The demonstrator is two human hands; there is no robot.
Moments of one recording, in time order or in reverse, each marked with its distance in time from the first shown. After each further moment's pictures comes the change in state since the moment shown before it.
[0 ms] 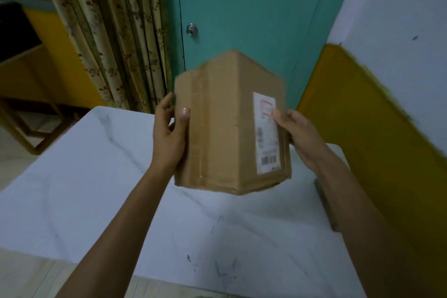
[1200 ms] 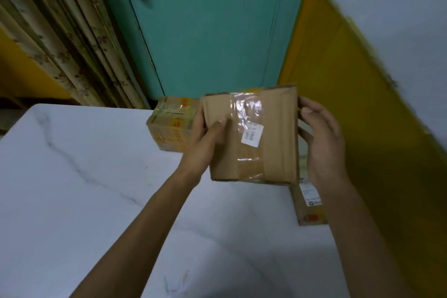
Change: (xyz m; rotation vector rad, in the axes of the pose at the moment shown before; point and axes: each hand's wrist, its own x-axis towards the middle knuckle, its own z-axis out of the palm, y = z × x) left_hand -0.011 -0.025 0.217 -0.111 -0.361 -0.396; right_hand 0.024 0.056 -0.136 0.300 0.439 -0.171
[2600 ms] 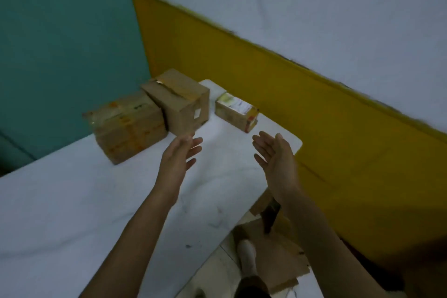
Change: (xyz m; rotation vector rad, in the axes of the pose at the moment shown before) left_hand -0.091 -0.028 -0.158 0.025 -0.701 -0.180; right_hand -0.291 0.040 0.117 0.194 0.701 0.180
